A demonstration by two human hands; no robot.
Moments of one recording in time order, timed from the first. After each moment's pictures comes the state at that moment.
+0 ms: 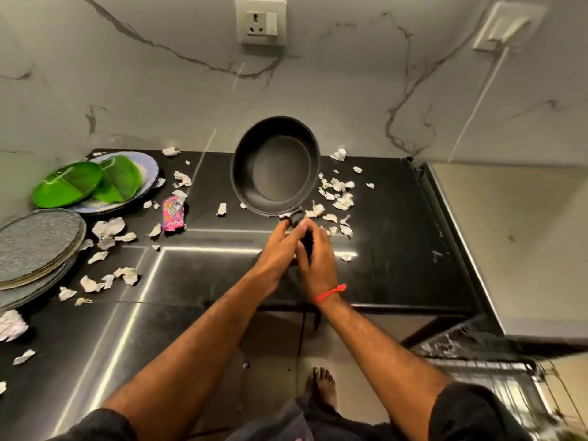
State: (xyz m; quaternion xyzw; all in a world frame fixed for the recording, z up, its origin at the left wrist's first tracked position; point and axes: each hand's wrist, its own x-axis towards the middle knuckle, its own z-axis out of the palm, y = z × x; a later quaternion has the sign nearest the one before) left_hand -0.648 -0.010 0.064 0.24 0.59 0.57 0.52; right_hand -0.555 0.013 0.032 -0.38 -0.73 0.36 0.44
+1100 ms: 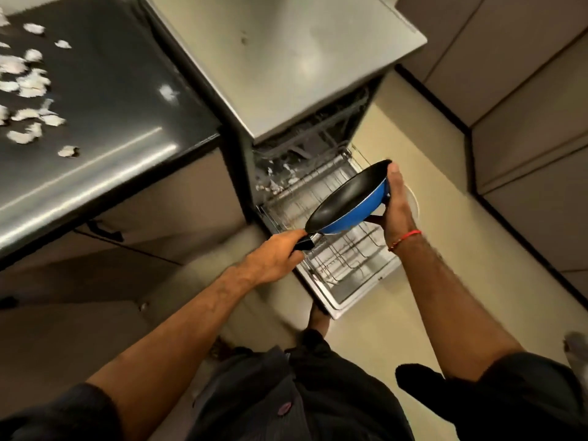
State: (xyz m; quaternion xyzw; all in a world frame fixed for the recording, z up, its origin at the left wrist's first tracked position) left_hand -0.235 -0.144 -0.060 0.80 0.39 0.01 0.45; right_hand 0.005 -0.160 -0.015 -0.69 -0.24 0.46 0.50
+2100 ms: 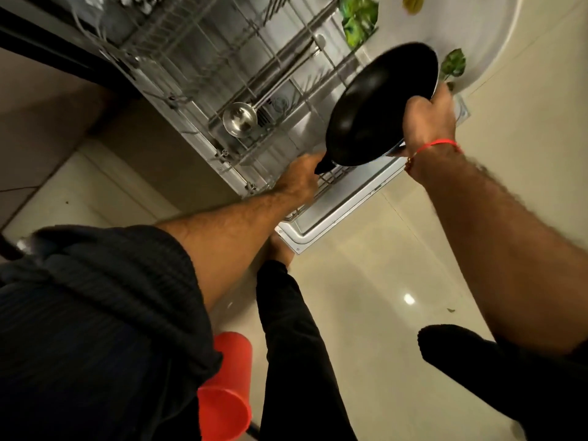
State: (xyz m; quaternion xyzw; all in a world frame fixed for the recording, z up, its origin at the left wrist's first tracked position) left_hand 0.065 -0.153 -0.545 0.67 0.51 -0.12 0.54; right_hand 0.249 -0.144 -0.449 -0.88 -0.10 0.37 0.27
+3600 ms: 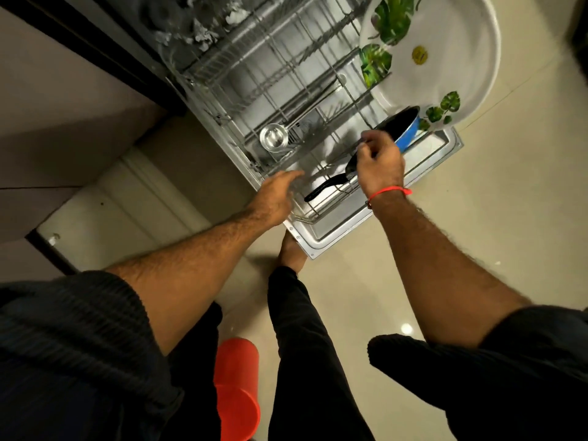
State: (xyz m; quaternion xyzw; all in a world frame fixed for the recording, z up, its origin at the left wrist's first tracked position) left_hand -0.044 -0.153 -0.481 0.69 0.52 -0.07 0.50; right_hand 0.146 -0.172 -0.427 -0.87 -0.28 0.32 0.26
